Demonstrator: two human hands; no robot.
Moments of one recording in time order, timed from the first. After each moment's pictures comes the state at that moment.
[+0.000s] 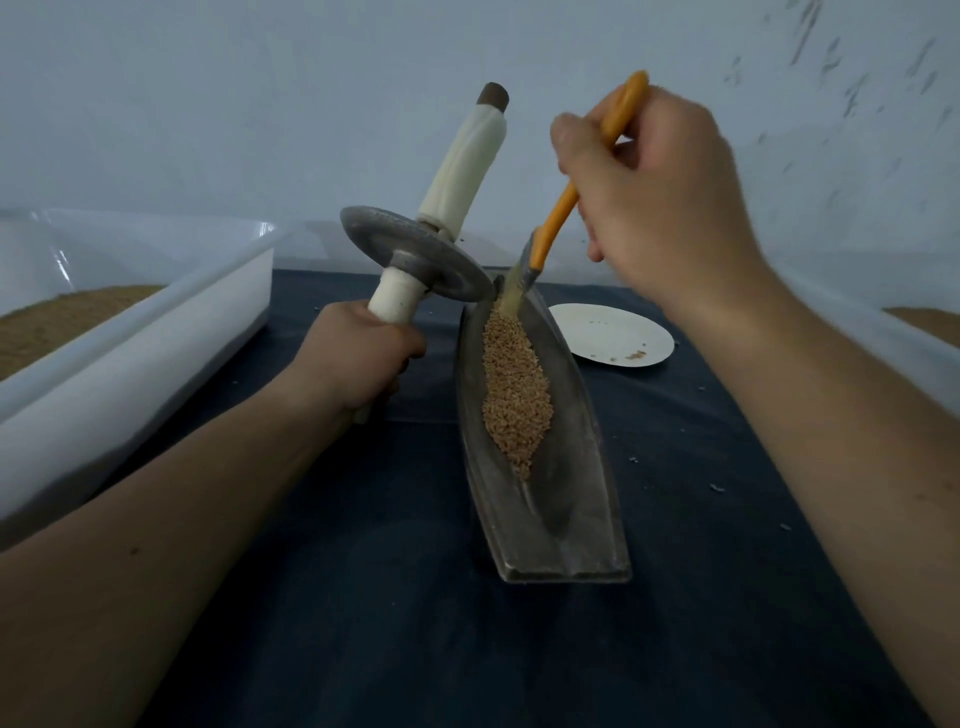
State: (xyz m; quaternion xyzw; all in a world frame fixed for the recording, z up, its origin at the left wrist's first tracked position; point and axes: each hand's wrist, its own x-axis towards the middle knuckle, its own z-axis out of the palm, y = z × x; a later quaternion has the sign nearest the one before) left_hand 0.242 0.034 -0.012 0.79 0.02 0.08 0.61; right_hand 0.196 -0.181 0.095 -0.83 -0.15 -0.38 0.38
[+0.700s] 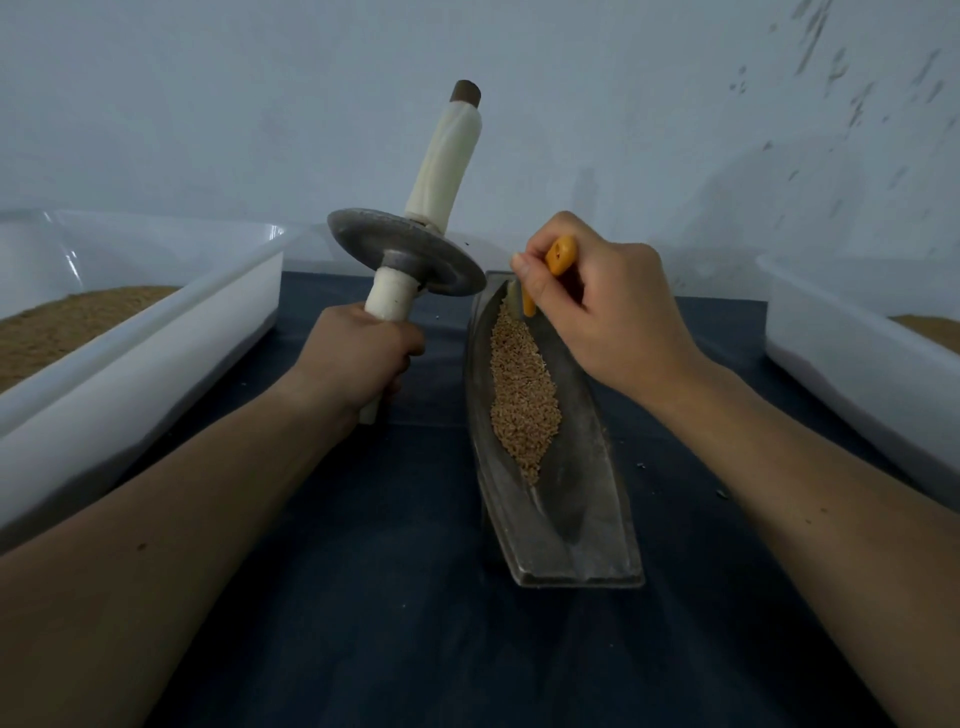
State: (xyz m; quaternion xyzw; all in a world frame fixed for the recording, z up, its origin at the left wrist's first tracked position) left_hand 0.243 0.036 -0.013 0.76 0.03 0.09 0.65; right_hand 0.221 -0.187 0.032 -0.84 -0.29 -0.39 0.24
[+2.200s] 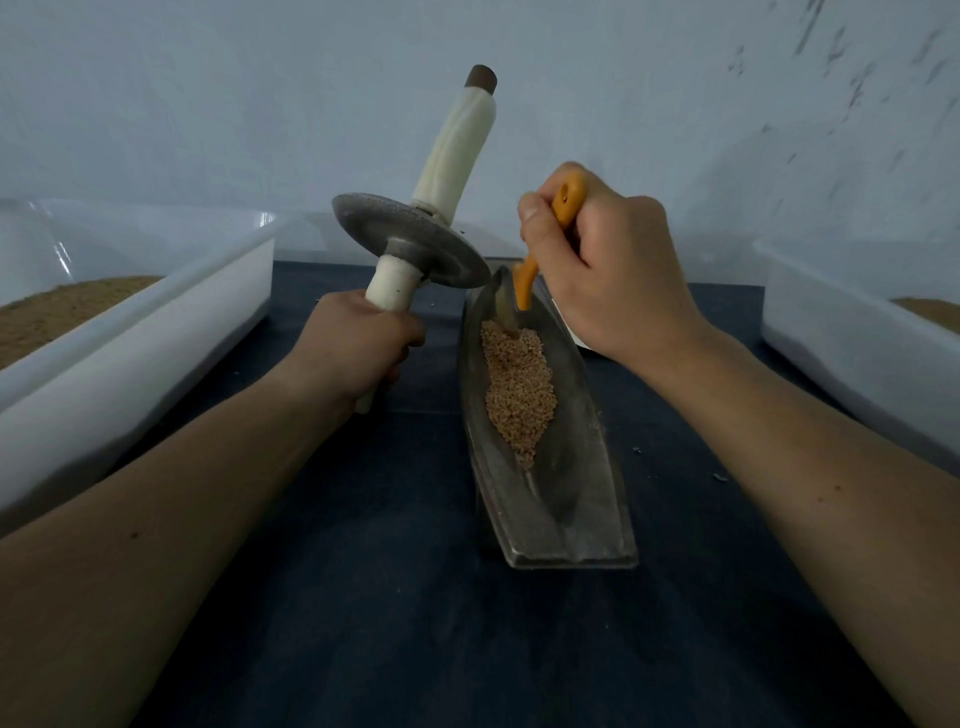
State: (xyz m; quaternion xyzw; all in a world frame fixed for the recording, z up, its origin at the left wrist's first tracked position) left_hand 0.242 0.034 -0.012 0.78 0.02 0.09 0.62; right_hand 0.215 -0.178 0.045 -0.82 -0.27 -0.42 0.28
